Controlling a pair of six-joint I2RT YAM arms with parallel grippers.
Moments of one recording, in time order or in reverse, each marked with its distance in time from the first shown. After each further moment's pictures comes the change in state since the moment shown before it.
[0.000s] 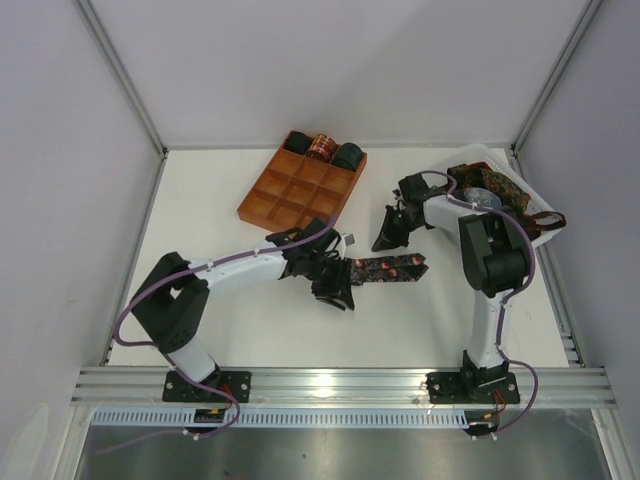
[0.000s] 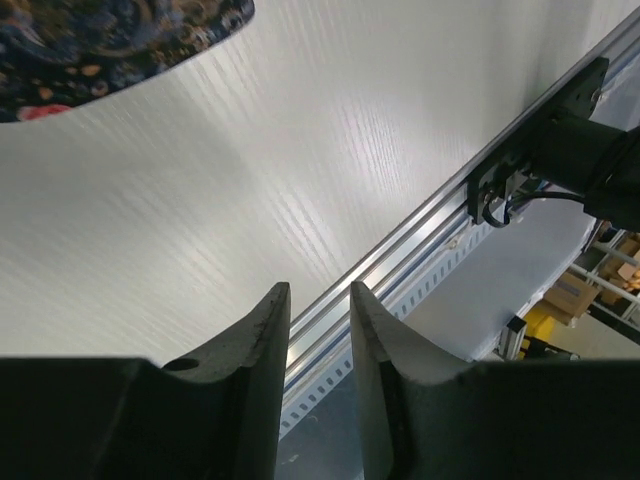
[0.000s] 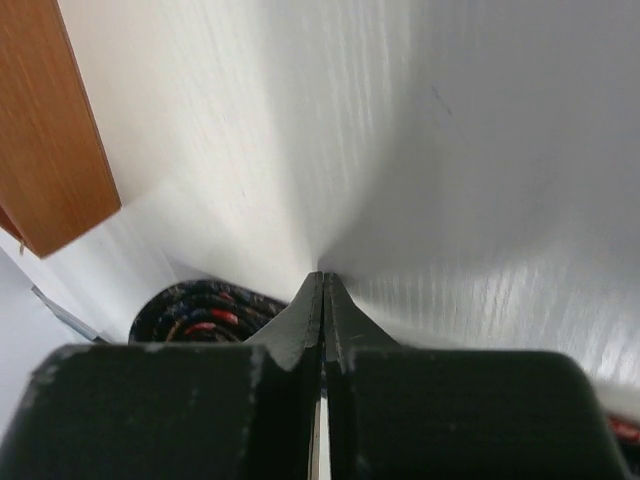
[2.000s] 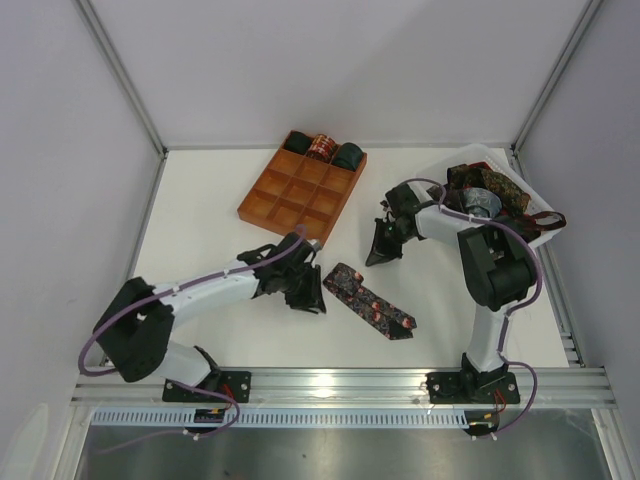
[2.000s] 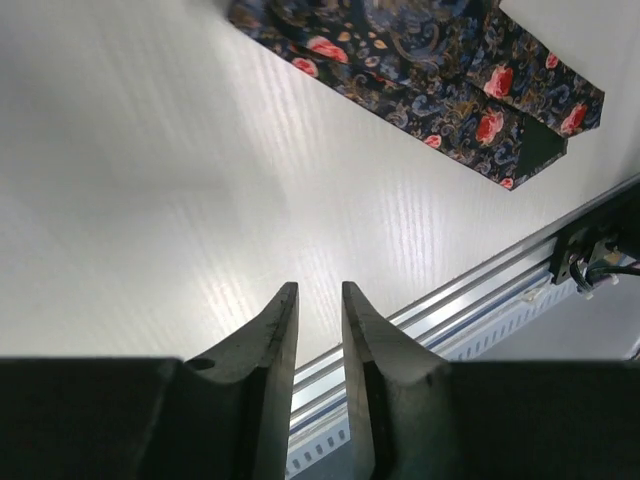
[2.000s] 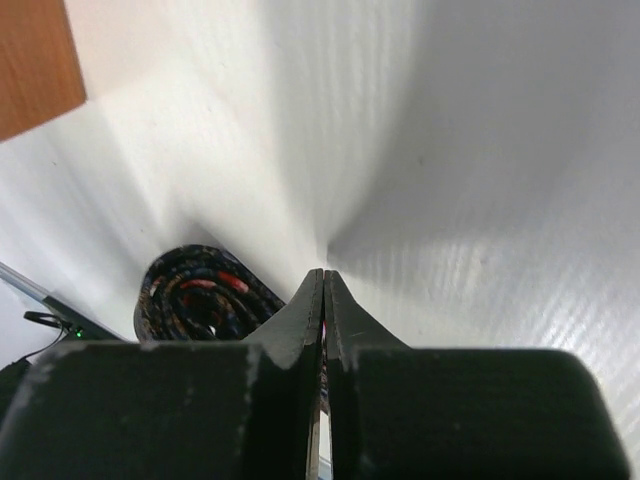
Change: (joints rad) left arm 0.005 -0.205 -0.253 0.044 -0.236 -0.096; right arm 0.102 -0.137 -0.153 0.002 0.032 -0.004
